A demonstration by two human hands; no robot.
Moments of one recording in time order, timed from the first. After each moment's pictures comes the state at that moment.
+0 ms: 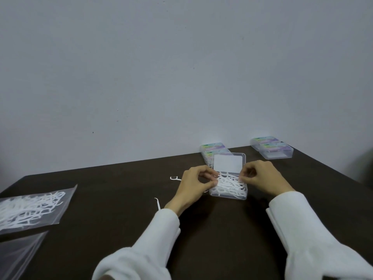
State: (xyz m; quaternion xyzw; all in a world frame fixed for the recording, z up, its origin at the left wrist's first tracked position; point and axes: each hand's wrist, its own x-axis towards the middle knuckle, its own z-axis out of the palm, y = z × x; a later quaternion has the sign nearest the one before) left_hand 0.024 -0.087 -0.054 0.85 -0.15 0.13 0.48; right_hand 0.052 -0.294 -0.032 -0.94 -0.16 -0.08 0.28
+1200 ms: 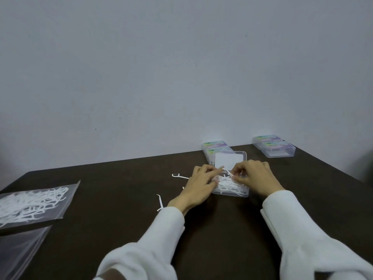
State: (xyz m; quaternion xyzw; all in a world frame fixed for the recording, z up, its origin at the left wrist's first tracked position) left_hand 0.031 -0.091 -0.064 0.94 -0.17 0.07 0.30; right_hand 0.047 -0.274 -0.035 -0.96 -0.19 -0.13 0.18
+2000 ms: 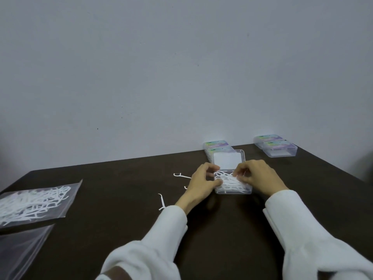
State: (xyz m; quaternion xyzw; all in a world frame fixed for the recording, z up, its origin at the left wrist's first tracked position) left_hand 0.031 -0.098 -0.067 0.84 -0.09 0.09 0.53; right_hand 0.047 -0.278 -0.035 -0.95 -0.19 -0.11 0.22
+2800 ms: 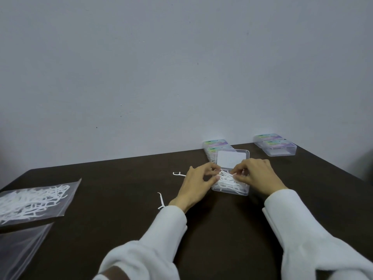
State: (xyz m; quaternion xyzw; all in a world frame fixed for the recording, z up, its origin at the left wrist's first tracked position) left_hand 0.029 -0.086 -0.068 0.89 -0.13 0.14 0.41; right_hand 0.051 -0.276 -0.036 -0.95 -0.21 -0.13 0.16
